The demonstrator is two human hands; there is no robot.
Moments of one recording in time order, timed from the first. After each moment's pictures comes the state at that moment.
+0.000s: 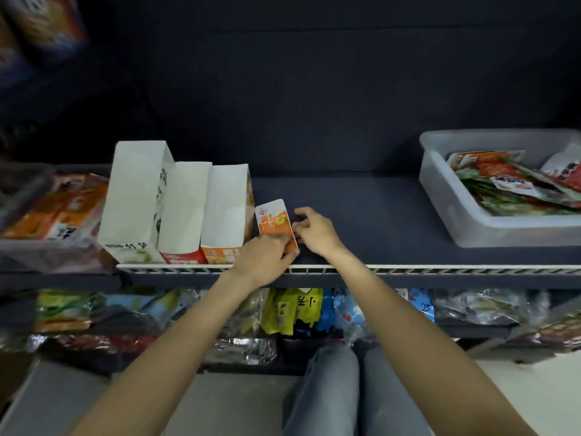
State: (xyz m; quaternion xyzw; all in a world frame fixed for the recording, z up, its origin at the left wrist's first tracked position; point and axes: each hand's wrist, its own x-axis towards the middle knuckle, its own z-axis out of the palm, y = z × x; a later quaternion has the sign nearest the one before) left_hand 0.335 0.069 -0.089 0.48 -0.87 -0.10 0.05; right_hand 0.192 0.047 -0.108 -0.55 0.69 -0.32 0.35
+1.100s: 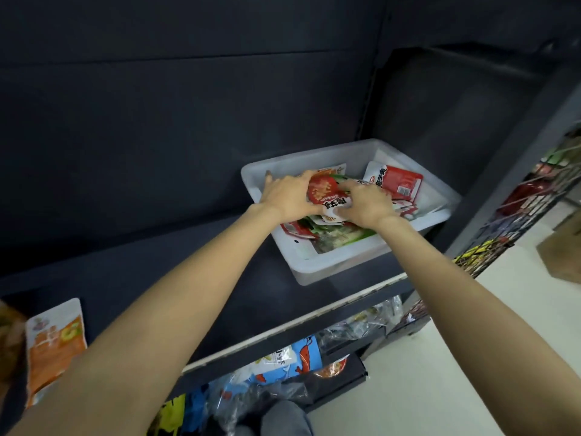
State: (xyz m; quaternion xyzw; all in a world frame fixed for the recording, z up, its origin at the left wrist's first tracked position) left_hand -0.050 -0.006 -0.026 0.28 -0.95 -0.10 0.06; right_hand -0.184 0.102 -0.033 -0.45 0.88 -0.10 0.08
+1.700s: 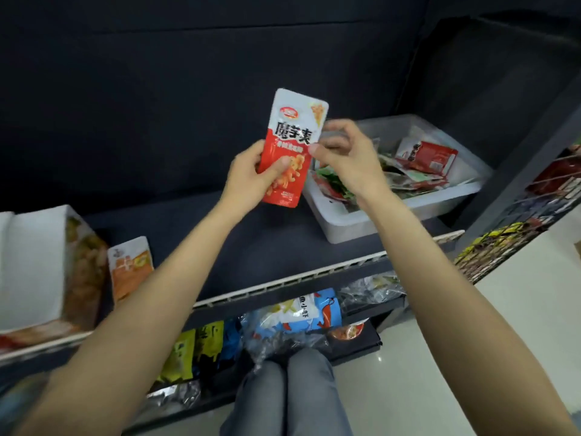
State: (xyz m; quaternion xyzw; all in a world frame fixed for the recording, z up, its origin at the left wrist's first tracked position) left_hand 0.100 0.029 -0.011 0.28 -0.73 -0.48 0.40; right_hand -0.051 0.118 0.017 -0.45 0.61 -0.61 0.25
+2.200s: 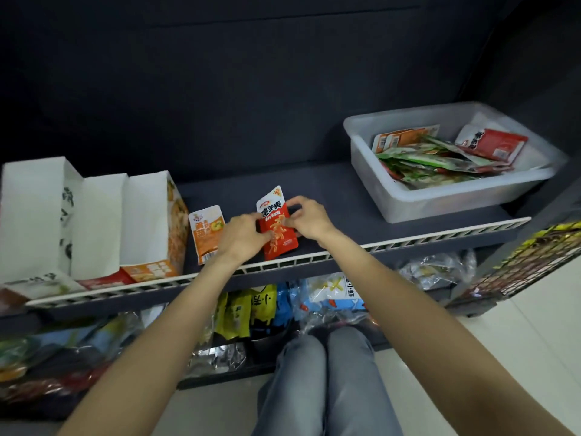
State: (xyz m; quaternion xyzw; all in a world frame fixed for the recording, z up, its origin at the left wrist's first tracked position) left_hand 0.244 0.057 -0.081 0.55 -0.80 -0.22 0.10; right_hand 0.094 0.079 -0.094 -0.46 0.71 -0.35 0.39
